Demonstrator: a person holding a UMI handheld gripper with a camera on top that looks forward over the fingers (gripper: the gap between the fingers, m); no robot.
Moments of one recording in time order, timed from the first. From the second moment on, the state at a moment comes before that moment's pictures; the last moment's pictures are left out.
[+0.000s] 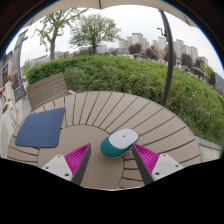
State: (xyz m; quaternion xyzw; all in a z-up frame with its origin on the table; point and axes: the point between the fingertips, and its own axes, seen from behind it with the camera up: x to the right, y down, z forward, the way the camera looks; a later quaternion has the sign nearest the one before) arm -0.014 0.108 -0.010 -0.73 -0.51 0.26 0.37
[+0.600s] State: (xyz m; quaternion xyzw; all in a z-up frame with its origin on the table) arm -0.082 0.118 -0.016 -0.72 -0.53 0.27 0.37
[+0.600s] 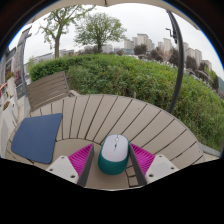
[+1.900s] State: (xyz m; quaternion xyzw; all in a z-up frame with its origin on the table) arm -0.002 -0.097 0.145 -0.69 -0.62 0.25 0.27
